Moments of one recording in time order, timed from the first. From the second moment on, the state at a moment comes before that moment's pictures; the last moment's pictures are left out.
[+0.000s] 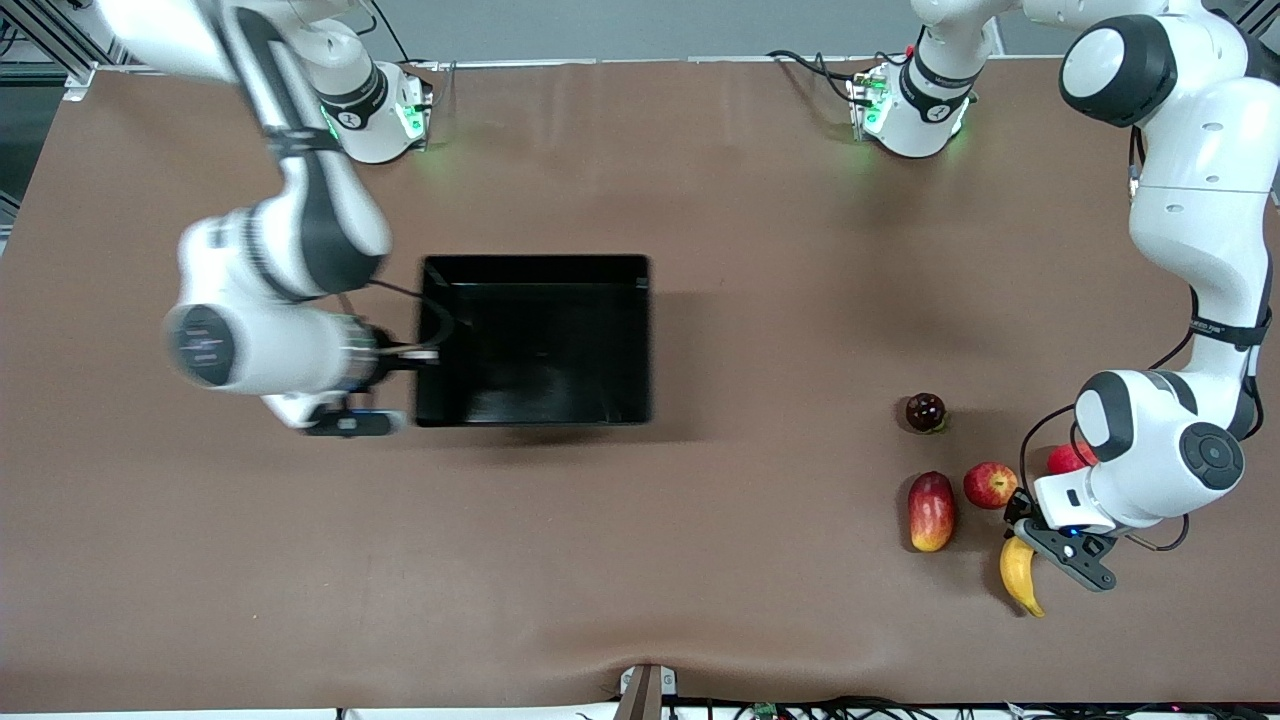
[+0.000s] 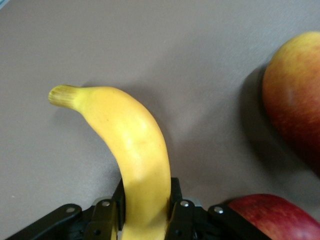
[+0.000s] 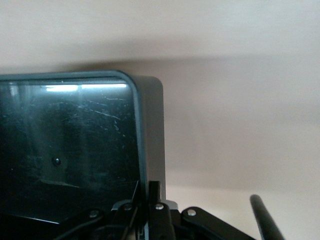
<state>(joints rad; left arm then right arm) 0.33 0.97 -0.33 -1.31 0.24 2.42 0.73 0.27 0.37 -0.08 -1.62 0.24 1.70 0.12</state>
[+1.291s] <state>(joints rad) 0.31 0.77 -0.36 -1.26 0.14 2.13 0.55 -0.36 0.46 -0.08 -1.80 0.20 1.97 -0.52</state>
